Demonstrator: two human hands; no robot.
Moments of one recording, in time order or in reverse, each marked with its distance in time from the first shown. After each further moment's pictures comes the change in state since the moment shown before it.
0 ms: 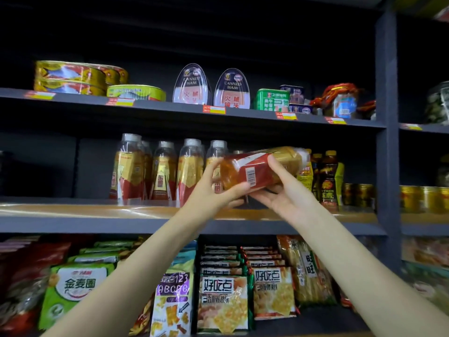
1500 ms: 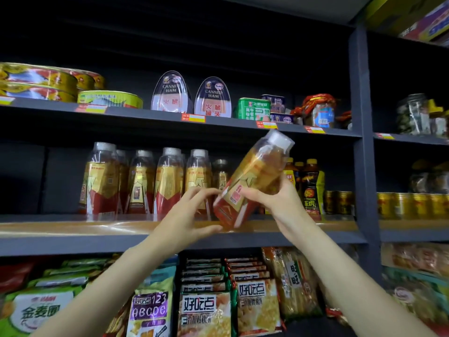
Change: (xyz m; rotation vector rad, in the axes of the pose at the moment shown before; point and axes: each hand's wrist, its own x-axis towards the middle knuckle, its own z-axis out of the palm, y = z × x) left_hand 0.014 -0.034 -0.018 0.829 -0.089 0.260; right_hand 0.012 -0.006 -0.028 -0.659 -0.037 -0.418
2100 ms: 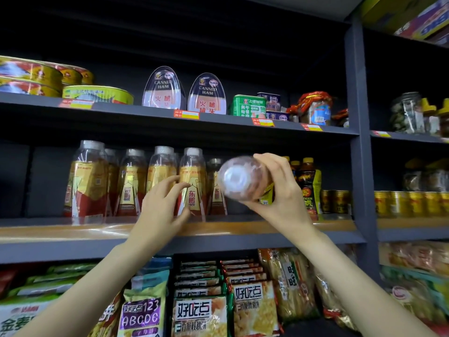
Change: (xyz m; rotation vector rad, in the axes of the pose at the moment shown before) left_hand 0.011 -0.046 0.001 0.362 0.250 -0.043; right_hand 0.016 0.020 -0.017 -0.788 0.077 -0.823
